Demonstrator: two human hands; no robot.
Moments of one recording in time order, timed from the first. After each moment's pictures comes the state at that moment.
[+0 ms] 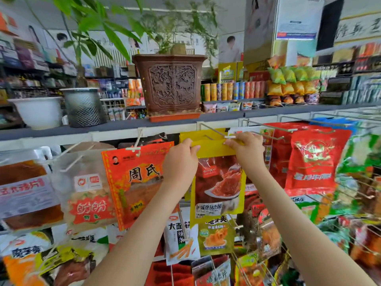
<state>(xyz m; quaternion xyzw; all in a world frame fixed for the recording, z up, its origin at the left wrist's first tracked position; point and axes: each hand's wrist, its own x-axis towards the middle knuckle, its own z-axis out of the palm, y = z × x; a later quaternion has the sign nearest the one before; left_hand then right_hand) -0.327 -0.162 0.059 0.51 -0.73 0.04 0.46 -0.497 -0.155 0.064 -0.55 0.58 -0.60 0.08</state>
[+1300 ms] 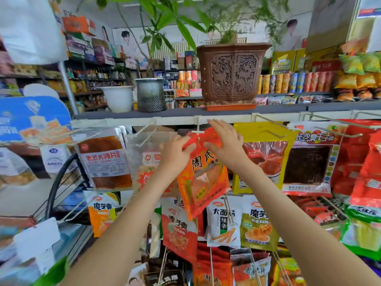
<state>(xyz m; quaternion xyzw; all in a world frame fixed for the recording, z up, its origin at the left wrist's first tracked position) -0.183 -0.157 0.046 0.55 -0.70 0.00 0.45 -0.341 -0.172 0.055 -0.77 0.47 -0.44 0.00</state>
